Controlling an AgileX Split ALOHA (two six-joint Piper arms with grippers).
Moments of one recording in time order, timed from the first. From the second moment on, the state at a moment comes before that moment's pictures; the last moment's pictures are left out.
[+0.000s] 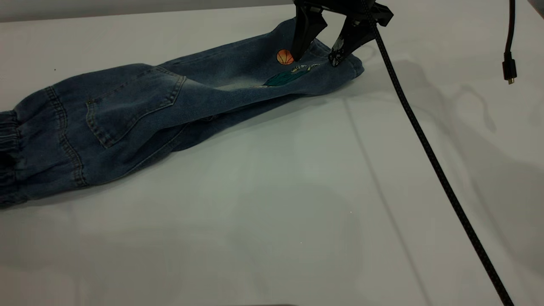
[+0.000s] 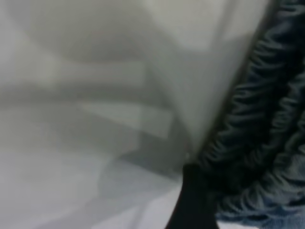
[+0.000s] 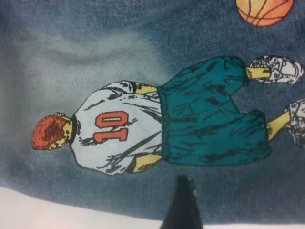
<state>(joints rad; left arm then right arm) 0.61 2.08 -0.78 -1.06 0.62 0.69 0.28 2.52 -2.05 0.58 1.03 -0.25</state>
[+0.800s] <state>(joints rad) 0.61 2.12 -0.78 -1.12 0.60 0.70 0.28 2.52 -2.05 0.58 1.02 -0.27</state>
